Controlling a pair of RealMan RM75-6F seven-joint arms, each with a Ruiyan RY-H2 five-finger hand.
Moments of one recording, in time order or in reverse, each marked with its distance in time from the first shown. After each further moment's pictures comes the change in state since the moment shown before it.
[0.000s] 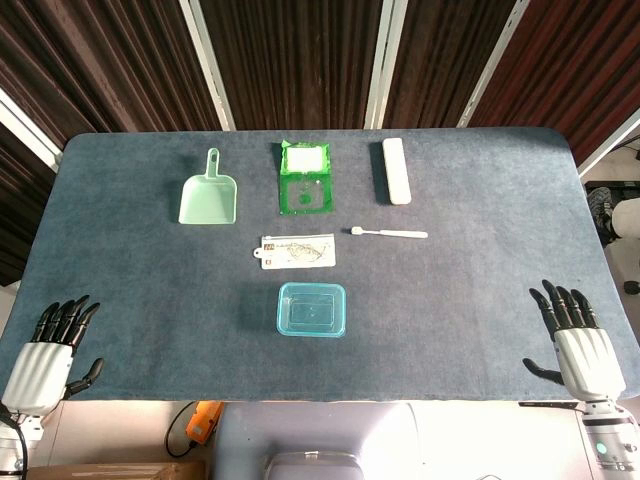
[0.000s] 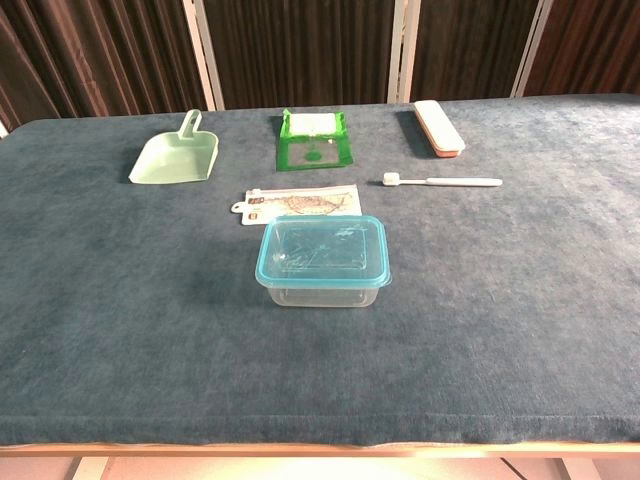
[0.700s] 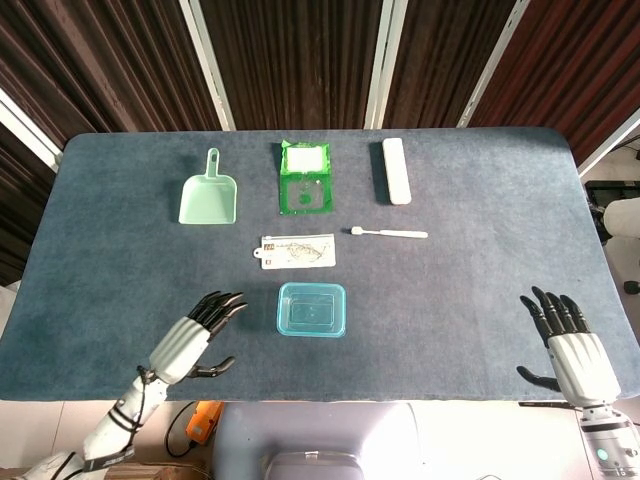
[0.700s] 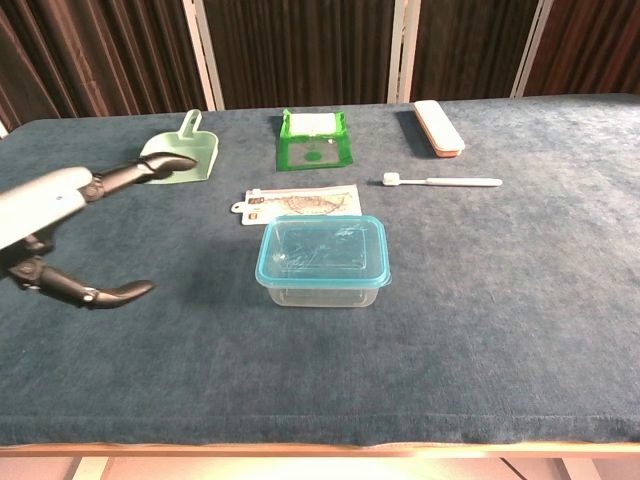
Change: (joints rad) left arm -0.328 -0.331 -0.047 0.102 0.141 -0.273 -0.273; right arm 0.005 0.027 -0.032 -0.008 -0.048 -0.024 0.062
